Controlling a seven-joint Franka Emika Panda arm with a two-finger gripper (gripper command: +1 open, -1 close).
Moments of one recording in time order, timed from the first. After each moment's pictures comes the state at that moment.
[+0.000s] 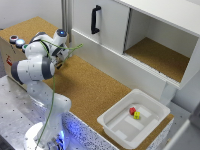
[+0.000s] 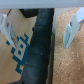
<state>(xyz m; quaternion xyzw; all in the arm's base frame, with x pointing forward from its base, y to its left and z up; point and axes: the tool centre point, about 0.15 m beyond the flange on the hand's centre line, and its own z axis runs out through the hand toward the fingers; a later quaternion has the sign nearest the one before) 0.328 0.356 0.318 -0.96 -0.06 -0.08 0.25</state>
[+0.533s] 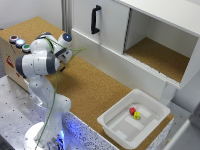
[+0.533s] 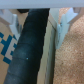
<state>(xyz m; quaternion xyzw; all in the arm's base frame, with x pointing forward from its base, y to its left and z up) 0.344 0.362 0.300 -0.96 -0.08 -0.07 0.28</state>
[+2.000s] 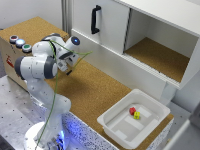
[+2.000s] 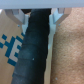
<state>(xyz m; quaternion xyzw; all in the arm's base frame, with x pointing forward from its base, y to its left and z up) 0.347 0.258 0.302 -0.95 -0.06 -0.06 0.31</state>
